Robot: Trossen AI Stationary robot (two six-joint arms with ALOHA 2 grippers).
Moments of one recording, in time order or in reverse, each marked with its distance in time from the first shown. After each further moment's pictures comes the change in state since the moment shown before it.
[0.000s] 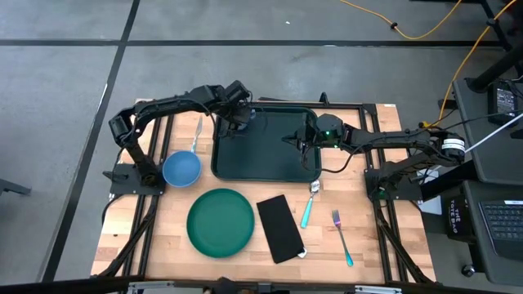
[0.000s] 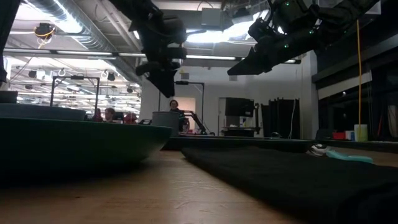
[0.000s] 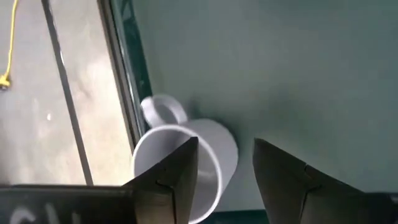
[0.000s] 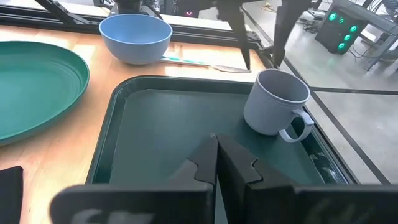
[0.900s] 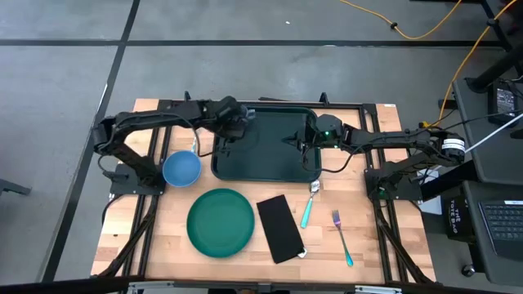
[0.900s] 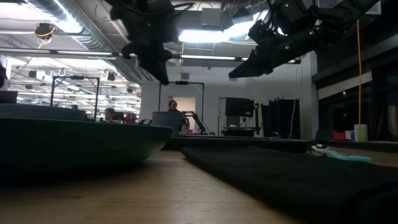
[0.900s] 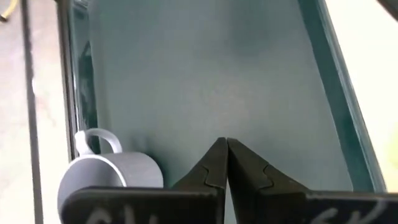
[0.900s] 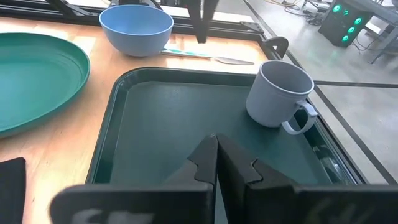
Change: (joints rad) left arm -0.129 -0.211 -0.205 0.087 0.119 -0.209; right arm 0.000 0.000 0.000 -0.030 0.000 0.000
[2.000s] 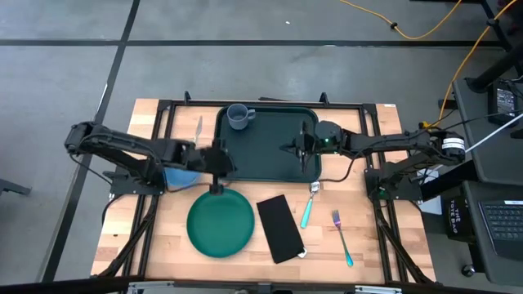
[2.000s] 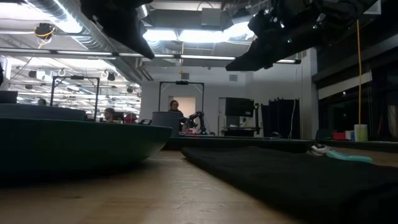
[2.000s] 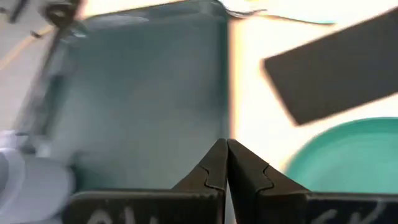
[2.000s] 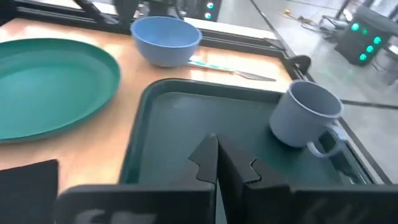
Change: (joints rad) left arm -0.516 -0.274 -0.292 0.240 -0.316 -0.607; right arm 0.095 0.000 0.000 0.028 0.009 -0.018
